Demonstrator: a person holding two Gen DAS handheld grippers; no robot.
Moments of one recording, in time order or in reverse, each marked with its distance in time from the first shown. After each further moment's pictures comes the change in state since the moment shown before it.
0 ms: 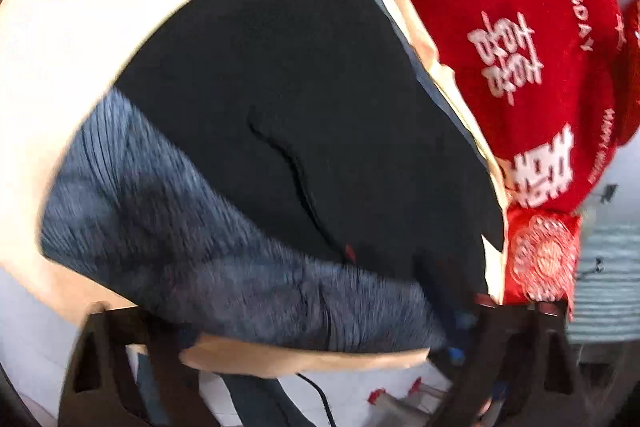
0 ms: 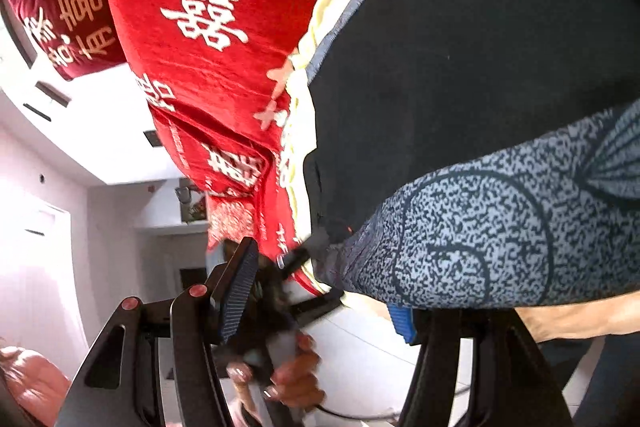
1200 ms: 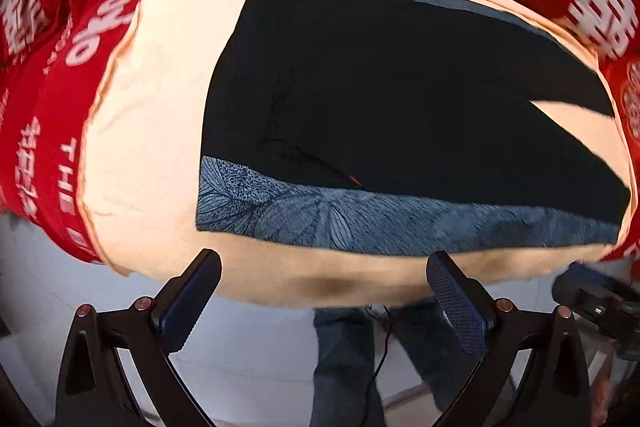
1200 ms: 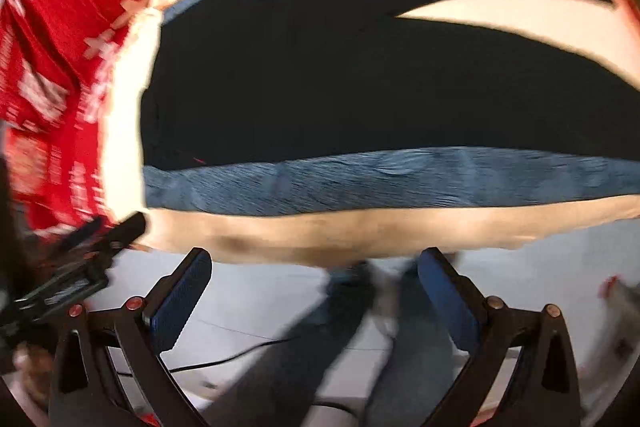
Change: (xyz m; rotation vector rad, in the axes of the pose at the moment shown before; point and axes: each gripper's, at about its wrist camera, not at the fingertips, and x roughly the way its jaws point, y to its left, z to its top) left arm -0.035 -0.077 -0.039 0.446 0.095 0.557; right arm -0.040 0.062 -0.022 -0.134 0.113 -0.765
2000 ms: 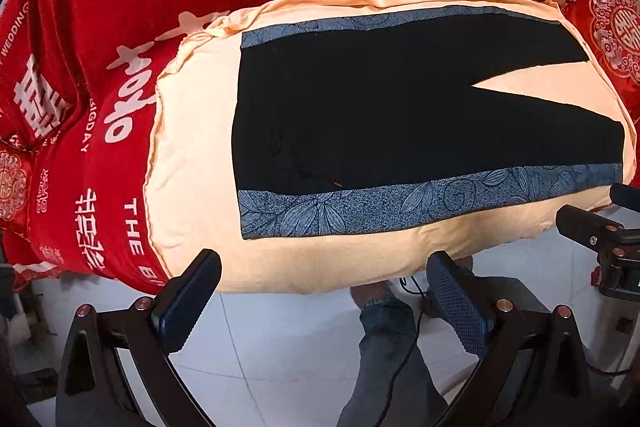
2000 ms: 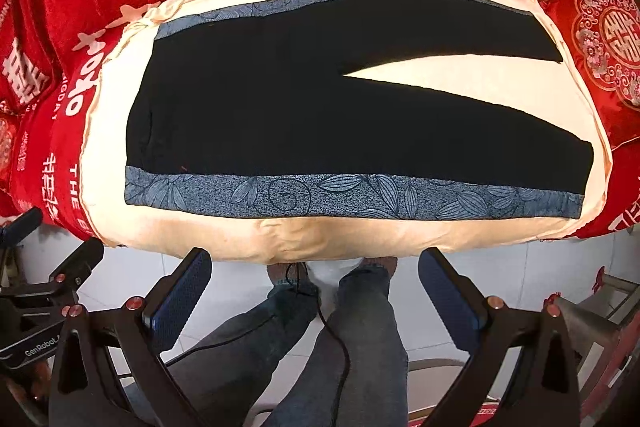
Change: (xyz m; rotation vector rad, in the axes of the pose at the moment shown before) left arm -0.105 -0.055 -0.018 0.240 -0.065 0.156; right arm -0.091 0.040 -0.012 -0.107 -0.073 -0.346
